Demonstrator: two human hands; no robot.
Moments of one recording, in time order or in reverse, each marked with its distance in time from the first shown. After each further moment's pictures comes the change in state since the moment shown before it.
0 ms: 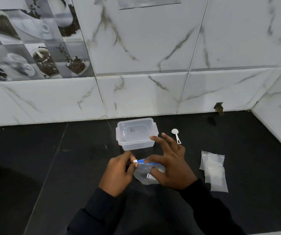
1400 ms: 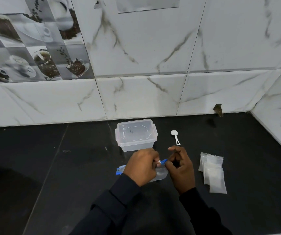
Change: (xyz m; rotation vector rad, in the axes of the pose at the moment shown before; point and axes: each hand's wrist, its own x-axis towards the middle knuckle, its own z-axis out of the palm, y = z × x) left_hand 0.038 0.050 0.043 0.285 -0.199 0.176; right_hand -0.021 0.021 0.029 0.786 0.462 0.435
